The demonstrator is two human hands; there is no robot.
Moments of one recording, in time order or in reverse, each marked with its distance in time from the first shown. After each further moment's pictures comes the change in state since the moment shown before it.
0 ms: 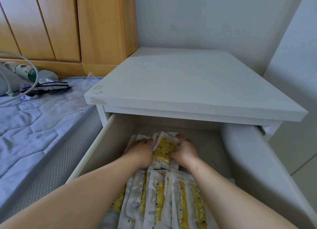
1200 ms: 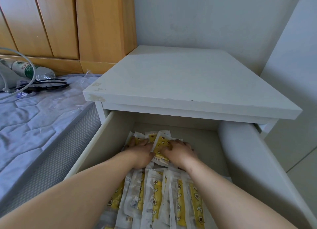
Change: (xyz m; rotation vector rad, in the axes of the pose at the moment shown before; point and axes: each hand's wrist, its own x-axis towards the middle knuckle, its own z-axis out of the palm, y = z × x) left_hand -0.001 -0.007 0.005 0.082 -0.158 0.002; right_hand -0.007 -0.006 0.001 -0.476 -0.125 -0.055
